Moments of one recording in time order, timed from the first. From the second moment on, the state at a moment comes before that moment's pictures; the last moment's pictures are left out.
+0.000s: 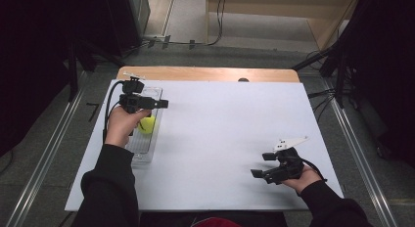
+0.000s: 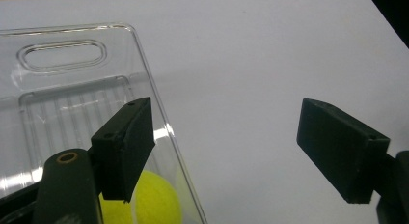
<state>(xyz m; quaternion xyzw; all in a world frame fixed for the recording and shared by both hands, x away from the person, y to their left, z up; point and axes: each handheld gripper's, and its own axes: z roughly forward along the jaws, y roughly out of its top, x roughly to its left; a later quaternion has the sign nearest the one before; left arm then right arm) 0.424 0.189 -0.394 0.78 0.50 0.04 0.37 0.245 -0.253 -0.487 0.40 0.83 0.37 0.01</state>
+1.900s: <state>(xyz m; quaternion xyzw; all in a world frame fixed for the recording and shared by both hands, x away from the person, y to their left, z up) 0.381 0.153 -0.400 0.83 0.39 -0.02 0.40 0.243 -0.257 -0.486 0.41 0.83 0.38 0.01</state>
